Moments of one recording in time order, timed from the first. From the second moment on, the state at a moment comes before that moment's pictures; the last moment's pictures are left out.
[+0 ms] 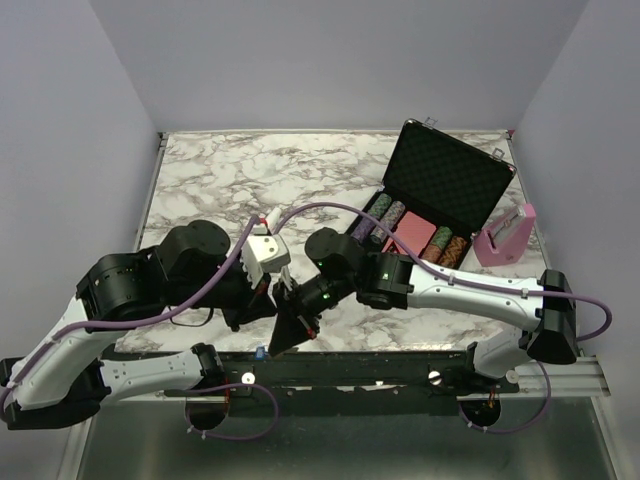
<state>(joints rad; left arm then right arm) -1.06 0.91 1.53 -1.32 0.25 -0.15 1.25 1.51 1.31 -0.23 -0.74 0.52</state>
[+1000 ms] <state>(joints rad) -1.06 0.48 1.25 -0.90 0.17 -0.42 1.25 1.29 1.19 -0.06 -0.48 0.54</state>
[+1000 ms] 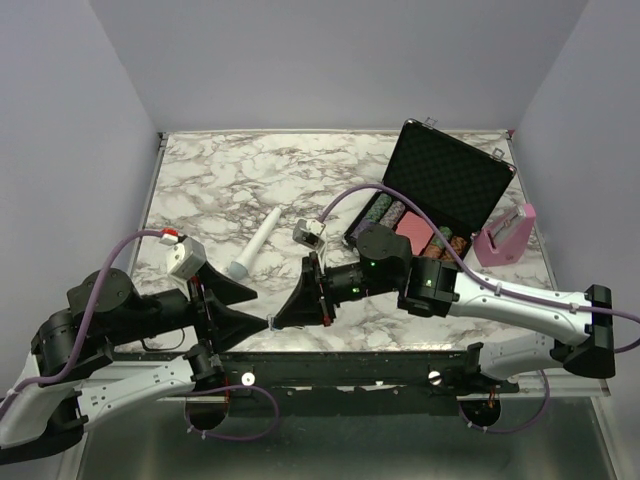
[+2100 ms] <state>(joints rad) -1.06 0.46 1.13 -0.76 0.28 -0.51 1.25 1.24 1.17 0.06 -0.49 0.56</state>
